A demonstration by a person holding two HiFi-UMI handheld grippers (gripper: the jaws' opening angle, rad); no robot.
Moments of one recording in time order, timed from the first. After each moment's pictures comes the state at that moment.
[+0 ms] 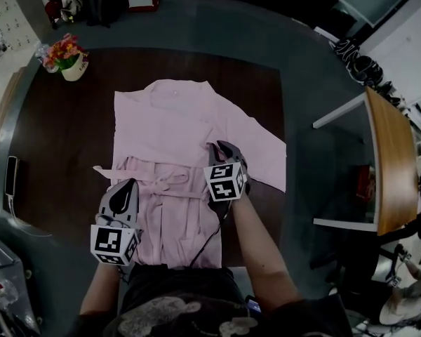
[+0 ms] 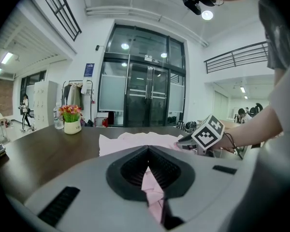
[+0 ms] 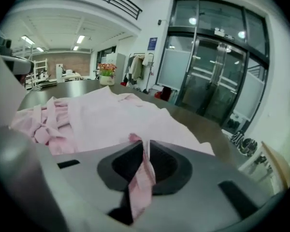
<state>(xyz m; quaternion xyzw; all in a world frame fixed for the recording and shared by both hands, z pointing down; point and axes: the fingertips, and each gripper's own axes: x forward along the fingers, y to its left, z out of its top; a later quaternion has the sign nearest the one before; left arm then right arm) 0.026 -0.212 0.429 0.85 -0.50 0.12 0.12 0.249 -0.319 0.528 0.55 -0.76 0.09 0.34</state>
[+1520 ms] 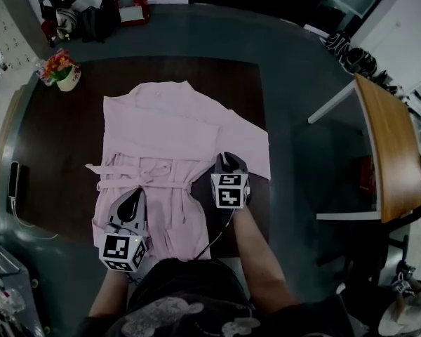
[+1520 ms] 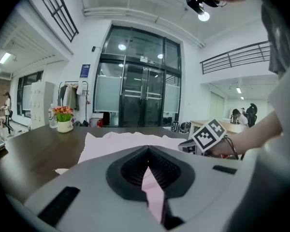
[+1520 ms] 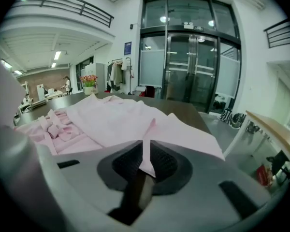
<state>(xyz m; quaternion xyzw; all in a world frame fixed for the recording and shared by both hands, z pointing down) 0.098 -0.148 0.418 0.86 -0.49 0.12 0.12 0.335 -0.243 0.525 0.63 -0.71 0.17 0.25</state>
